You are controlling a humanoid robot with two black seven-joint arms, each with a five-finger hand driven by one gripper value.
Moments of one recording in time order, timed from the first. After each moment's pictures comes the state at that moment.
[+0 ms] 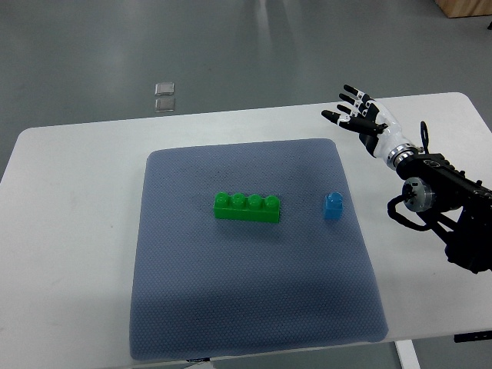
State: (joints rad) left arm 0.01 0.00 -0.10 -0.16 0.07 -0.01 0.02; right arm 0.69 -0.26 0.73 0.82 -0.38 -0.07 0.24
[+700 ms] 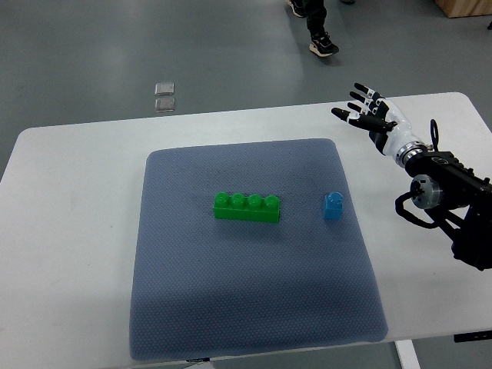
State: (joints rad) left arm 0.01 0.00 -0.10 -0.15 0.07 -0.01 0.02; right arm 0.70 -0.27 0.74 0.78 -0.38 -0.06 0.24
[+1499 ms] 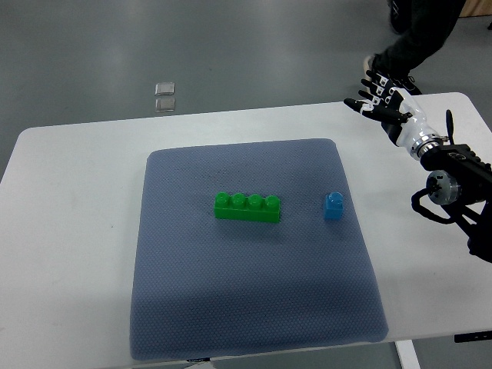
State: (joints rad) left arm 0.01 0.00 -0.10 -0.15 0.07 -0.01 0.02; right arm 0.70 -0.34 0.74 0.78 -0.38 0.01 0.30
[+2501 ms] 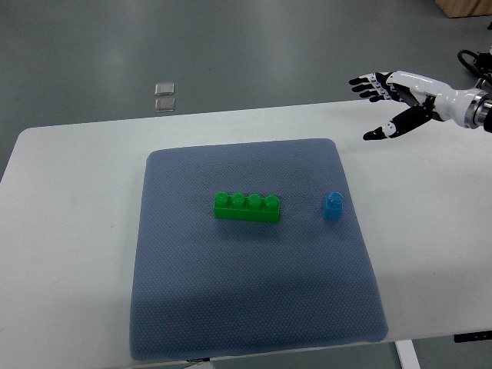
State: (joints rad) left arm 0.01 0.00 -0.10 -0.15 0.07 -0.01 0.02; right arm 0.91 -0.82 0.47 1.21 -0.95 0.30 0.13
